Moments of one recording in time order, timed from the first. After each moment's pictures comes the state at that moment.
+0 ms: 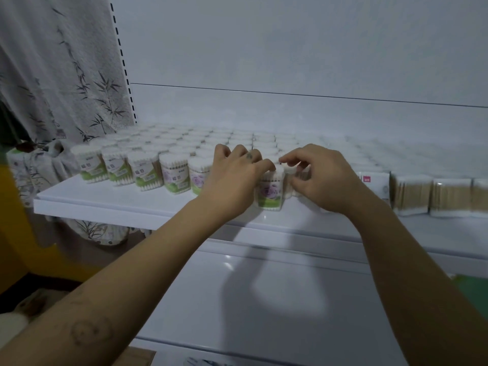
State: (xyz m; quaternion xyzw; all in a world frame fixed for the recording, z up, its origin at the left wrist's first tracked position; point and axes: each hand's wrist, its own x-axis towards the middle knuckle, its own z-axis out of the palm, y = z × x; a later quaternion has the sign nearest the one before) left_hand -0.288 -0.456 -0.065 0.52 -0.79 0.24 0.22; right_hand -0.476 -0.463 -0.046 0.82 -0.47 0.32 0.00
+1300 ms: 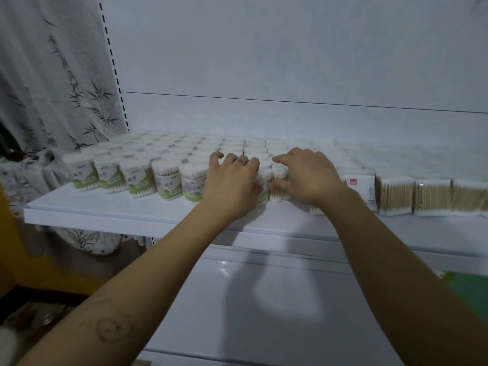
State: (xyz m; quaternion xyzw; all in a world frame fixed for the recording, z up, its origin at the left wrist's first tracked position) left_hand -0.303 -0.473 -0.076 0.56 -0.76 0.24 0.23; right_hand -0.467 -0.482 -0.039 0.80 -0.57 0.13 0.14
